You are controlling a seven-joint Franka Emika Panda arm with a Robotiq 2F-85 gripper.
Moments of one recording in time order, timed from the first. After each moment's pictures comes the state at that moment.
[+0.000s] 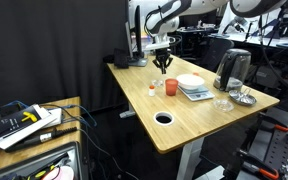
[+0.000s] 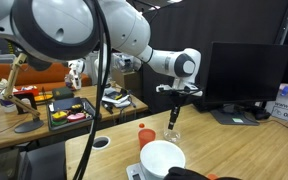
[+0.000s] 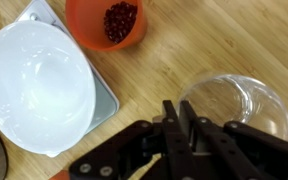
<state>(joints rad) -0.06 1.09 -0.12 -0.90 0.13 1.73 0.97</state>
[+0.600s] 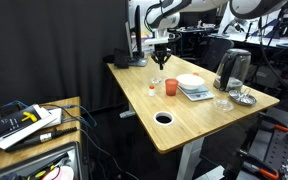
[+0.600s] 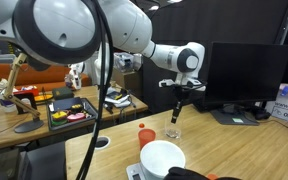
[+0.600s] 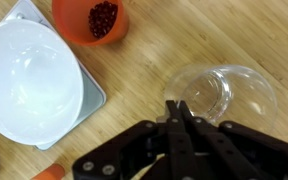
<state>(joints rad) -0.08 1.11 -0.12 -0.82 0.17 1.72 0.98</state>
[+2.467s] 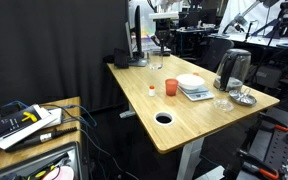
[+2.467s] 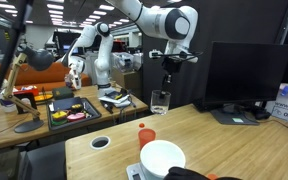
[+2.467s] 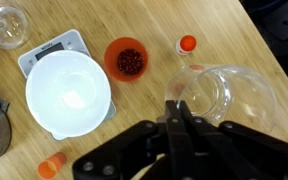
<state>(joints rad) -0.04 0.71 -0.09 -1.23 0.19 1.74 0.75</state>
